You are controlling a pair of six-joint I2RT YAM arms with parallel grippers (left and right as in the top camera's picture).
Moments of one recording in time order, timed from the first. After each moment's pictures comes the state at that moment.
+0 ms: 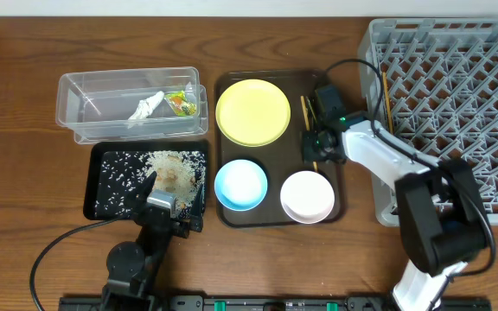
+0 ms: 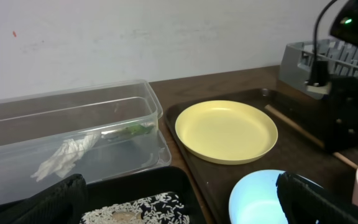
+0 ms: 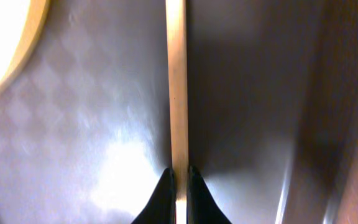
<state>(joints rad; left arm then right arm) -0.20 0.01 0.02 -0.11 0.10 0.01 0.38 1.90 1.17 -0.56 -0.06 0.32</state>
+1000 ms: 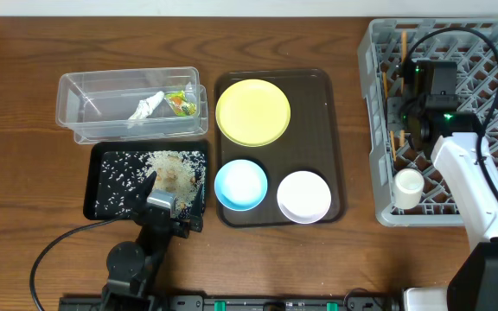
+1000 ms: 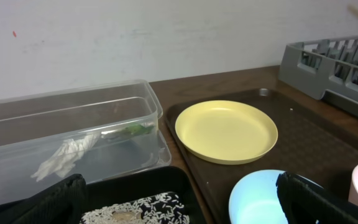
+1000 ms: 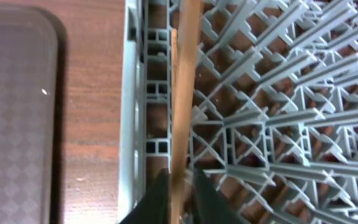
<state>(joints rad) -0.20 0.01 0.02 -0.11 0.10 0.01 0.02 1.57 1.16 -0.49 0.12 -0.06</state>
